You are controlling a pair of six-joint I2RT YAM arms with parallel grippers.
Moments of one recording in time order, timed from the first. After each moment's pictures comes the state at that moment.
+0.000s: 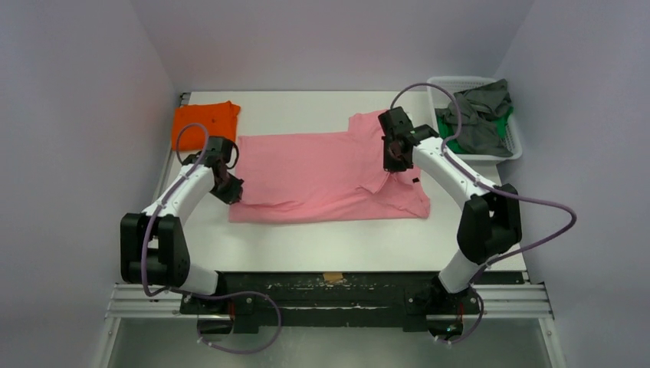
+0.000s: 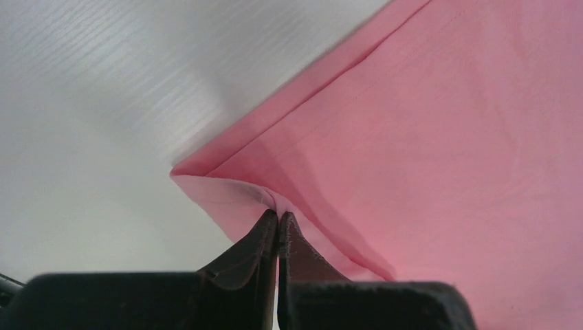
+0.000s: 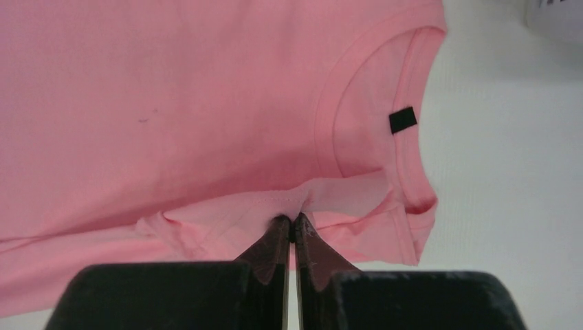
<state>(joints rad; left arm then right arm) -0.08 1.42 0.97 -0.82 -0.18 -1.09 0.41 1.62 1.35 -0.83 0.30 0.41</state>
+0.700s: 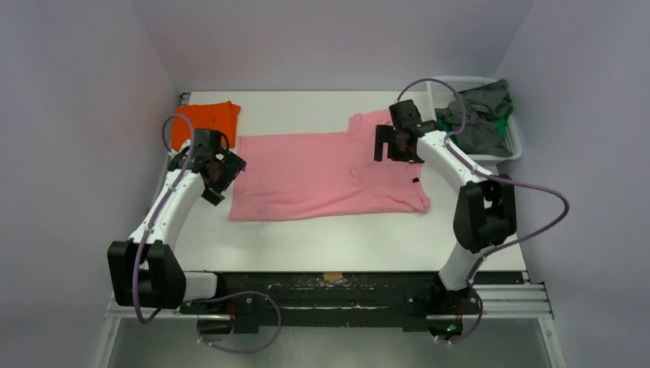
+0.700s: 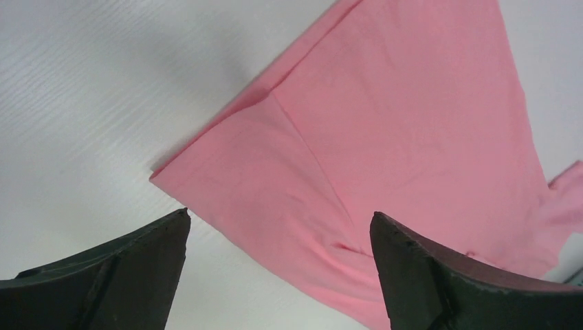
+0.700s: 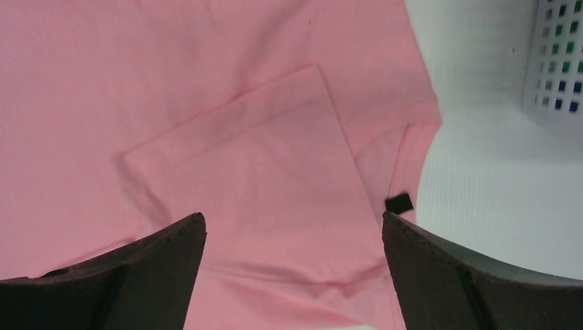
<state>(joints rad) -0.06 1.37 1.07 -0.81 -0.20 -1.06 0.30 1.83 1.50 -0.72 0.23 0.33</state>
